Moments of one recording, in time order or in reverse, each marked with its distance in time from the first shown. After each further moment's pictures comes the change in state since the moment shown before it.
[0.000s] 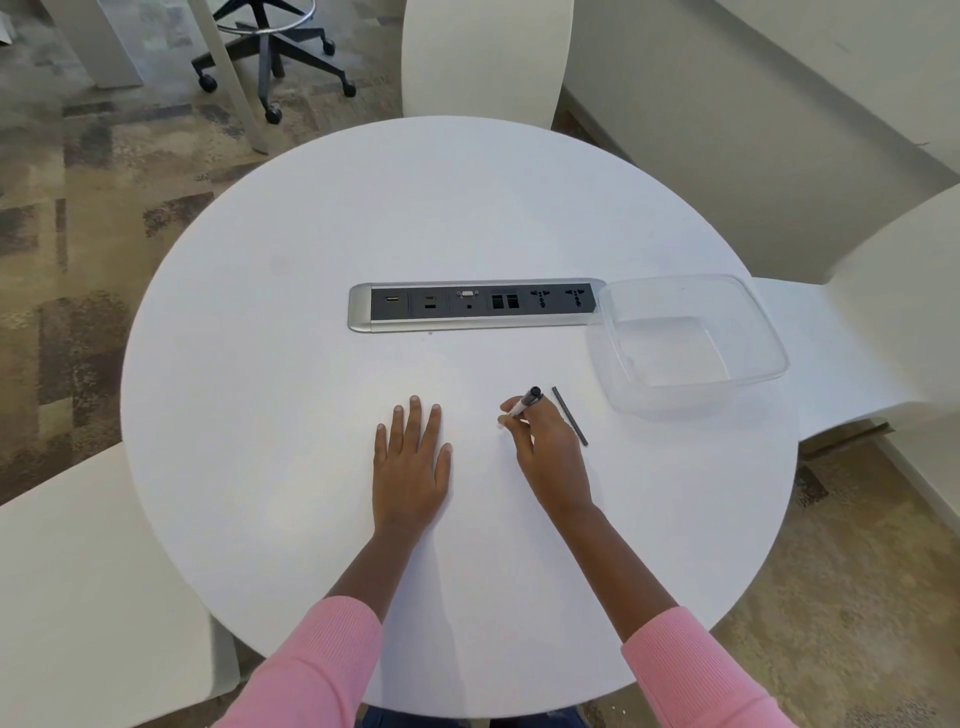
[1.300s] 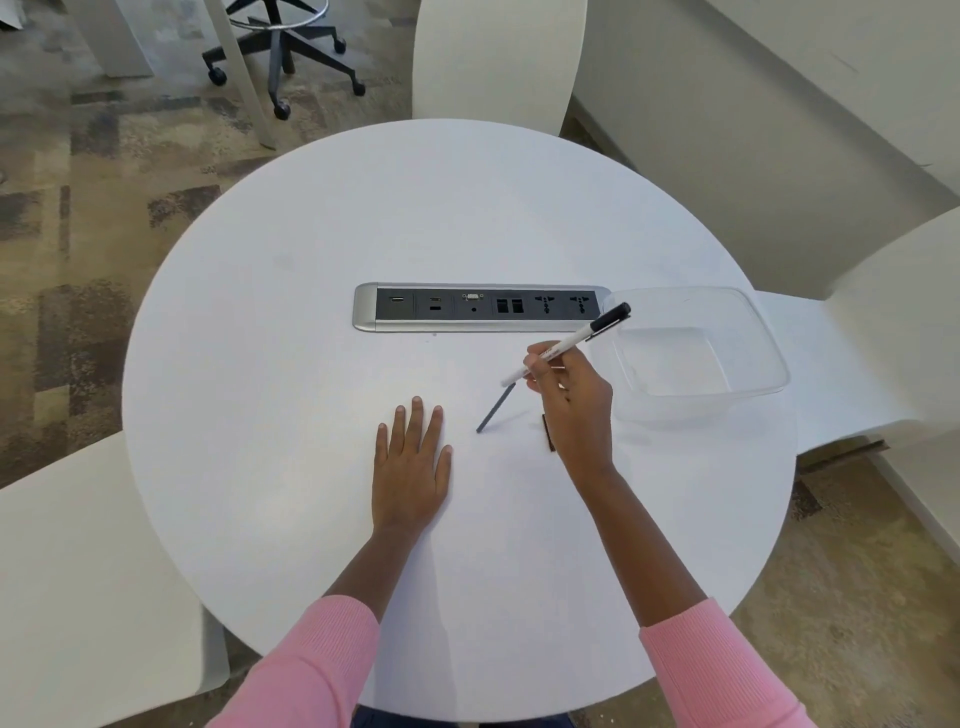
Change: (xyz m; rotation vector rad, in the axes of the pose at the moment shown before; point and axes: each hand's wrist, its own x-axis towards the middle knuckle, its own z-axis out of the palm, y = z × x) left_hand 0.000 0.000 0.000 -0.007 0.007 0.004; right_hand 0.035 -0.049 -0.042 0.432 0.136 0.171
